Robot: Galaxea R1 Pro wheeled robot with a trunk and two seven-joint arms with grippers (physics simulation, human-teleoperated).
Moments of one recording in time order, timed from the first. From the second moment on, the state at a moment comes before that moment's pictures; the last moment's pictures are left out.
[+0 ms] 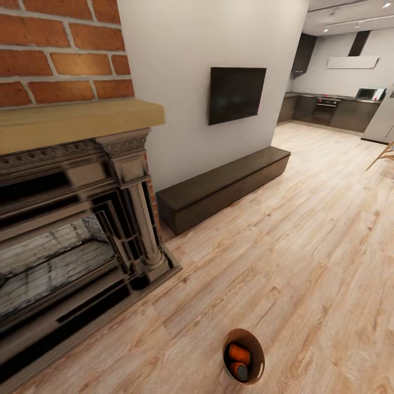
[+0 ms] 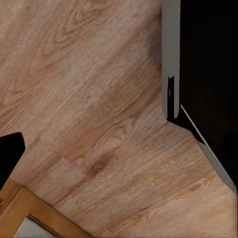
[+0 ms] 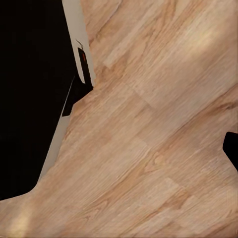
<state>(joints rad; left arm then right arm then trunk) 0.00 0.21 -0.39 0.00 0.35 -0.30 -0.08 0.09 -0.20 -0.26 0.02 0.04 -0.30 0.19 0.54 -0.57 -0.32</state>
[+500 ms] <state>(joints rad) 0.00 0.20 -0.39 -0.01 0.35 -0.30 -0.08 0.09 -0.19 -0.26 0.02 0.04 -0.30 0.19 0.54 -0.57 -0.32</state>
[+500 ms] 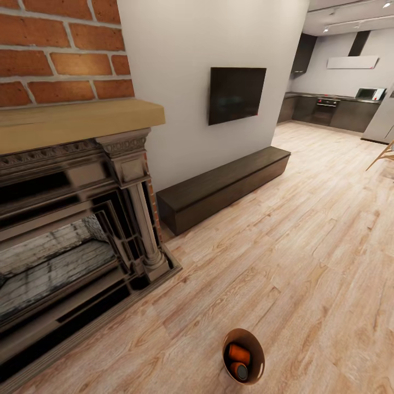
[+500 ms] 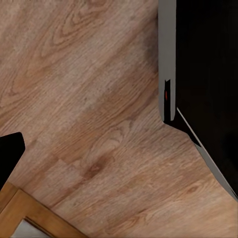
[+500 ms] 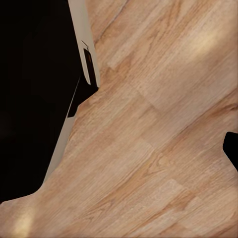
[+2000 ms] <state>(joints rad) 0.00 0.18 -0.39 0.00 0.35 -0.30 -0.08 0.09 -0.14 -0.26 0.02 0.04 -0.30 0.19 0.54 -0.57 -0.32</state>
